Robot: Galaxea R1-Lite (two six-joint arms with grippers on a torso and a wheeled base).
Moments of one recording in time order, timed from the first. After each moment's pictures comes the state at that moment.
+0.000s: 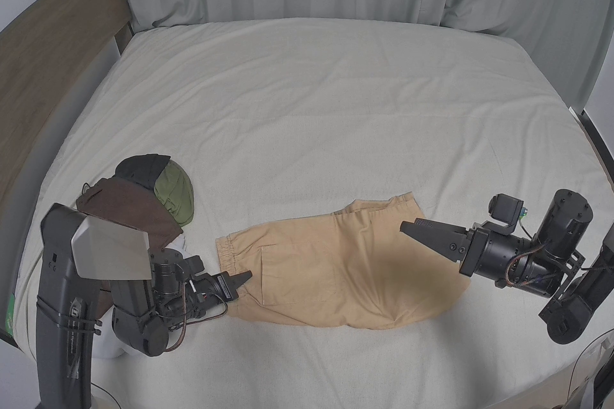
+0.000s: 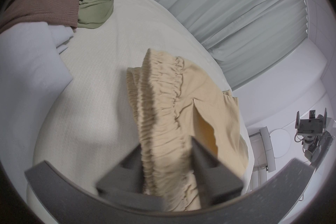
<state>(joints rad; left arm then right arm) -0.27 2.53 -0.57 -1.55 -0.32 -0.59 0.43 1.85 -0.31 -1.54 0.54 0.59</state>
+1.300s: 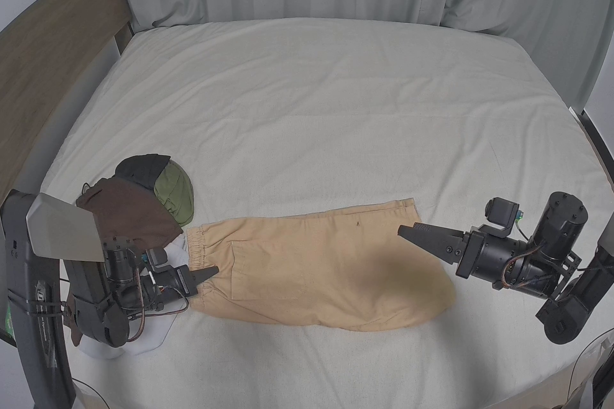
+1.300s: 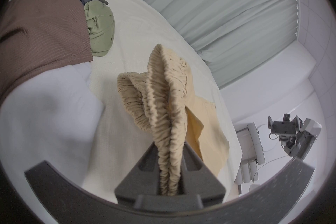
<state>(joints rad) -0.08 2.39 -0.43 -1.55 -0.60 -0.51 0.42 1.88 -0.31 -1.54 0.54 0.59</state>
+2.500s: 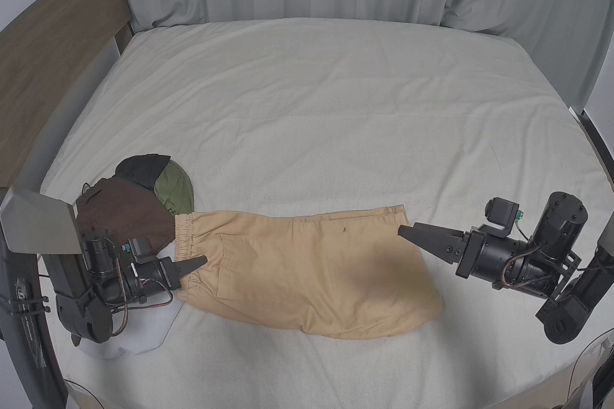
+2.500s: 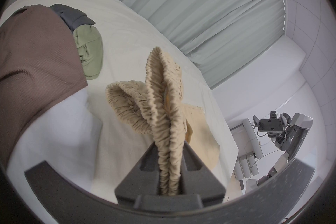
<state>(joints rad) -0.02 2.28 -0.38 -1.55 -0.71 -0.45 0.42 1.88 -0.31 -1.54 0.54 0.59</state>
